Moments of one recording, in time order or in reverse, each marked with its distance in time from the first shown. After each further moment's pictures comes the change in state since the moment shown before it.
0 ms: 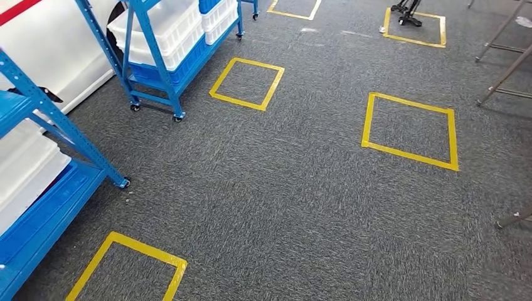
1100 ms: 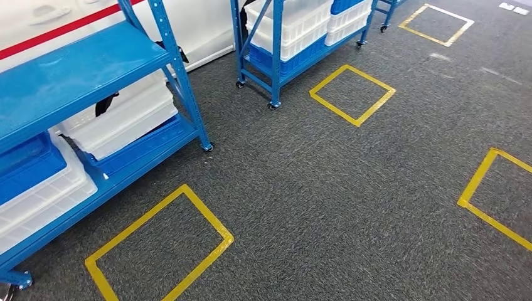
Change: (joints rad) left arm 0.007 0.015 -0.007 0.000 -0.027 -0.004 0.009; right arm 0.000 0.011 -0.031 0.001 0.027 0.002 0.002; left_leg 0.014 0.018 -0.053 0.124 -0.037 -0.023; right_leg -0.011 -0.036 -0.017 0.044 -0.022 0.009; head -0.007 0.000
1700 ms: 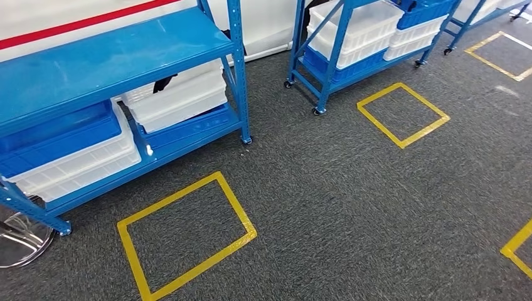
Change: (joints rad) left arm 0.003 0.007 0.000 0.000 -0.003 0.000 0.000; right arm -0.006 0.007 -0.006 0.000 0.009 0.001 0.000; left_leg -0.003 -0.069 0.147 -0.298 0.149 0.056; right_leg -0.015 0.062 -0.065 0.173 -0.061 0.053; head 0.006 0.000
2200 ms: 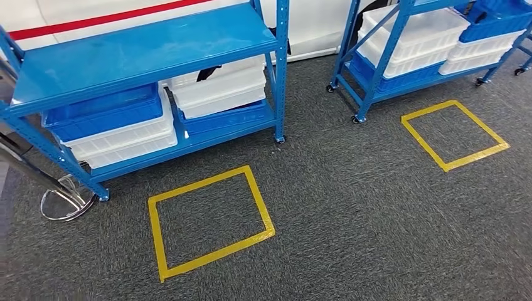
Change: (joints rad) left arm 0.000 0.000 0.000 0.000 -0.005 0.000 0.000; right arm 0.005 0.001 -0.005 0.000 0.003 0.001 0.000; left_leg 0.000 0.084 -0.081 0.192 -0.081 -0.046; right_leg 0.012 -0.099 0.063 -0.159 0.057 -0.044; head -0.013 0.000
